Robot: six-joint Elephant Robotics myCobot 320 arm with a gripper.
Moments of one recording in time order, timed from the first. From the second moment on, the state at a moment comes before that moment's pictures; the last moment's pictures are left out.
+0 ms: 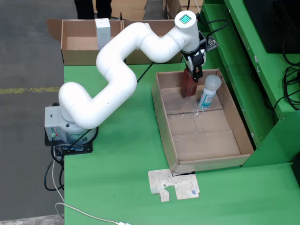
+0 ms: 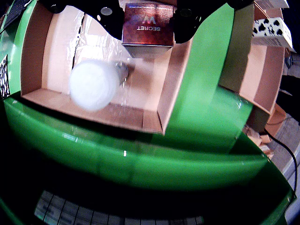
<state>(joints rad) 0.47 -1.03 -0.03 -0.08 1.49 0.27</state>
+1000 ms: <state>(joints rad) 0.47 -0.98 -0.03 0.09 1.41 0.25</state>
